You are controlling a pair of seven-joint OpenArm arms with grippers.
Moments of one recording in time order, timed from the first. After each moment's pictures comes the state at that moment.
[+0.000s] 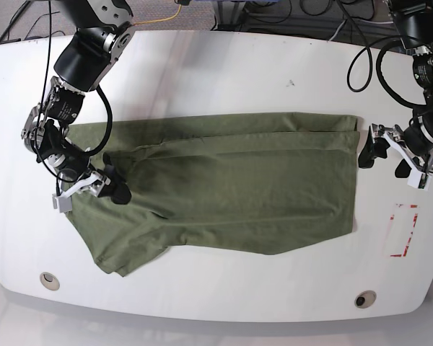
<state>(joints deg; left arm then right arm) 2.1 -26.0 -25.5 88.9 -39.9 -36.6 54.5 16.0 8.0 37.8 73.3 48.5 30.7 -71.8</state>
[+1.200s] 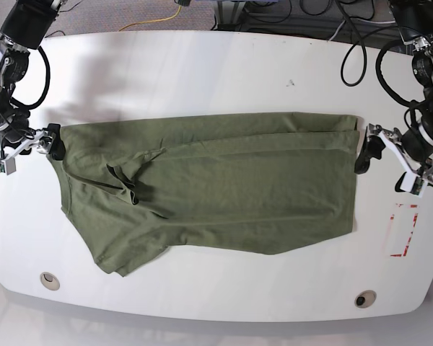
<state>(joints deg) 3.9 -26.2 -22.9 101.7 -35.8 -36.8 54.4 -1.8 28.6 34.9 79.8 38.4 31.0 -58.2</state>
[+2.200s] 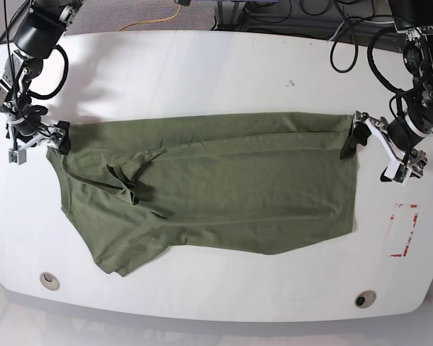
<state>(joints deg) 8.3 -26.0 -19.7 101.7 -33.0 -36.9 47.8 3.2 25.5 34.8 60.2 22.7 35.2 -38.8</state>
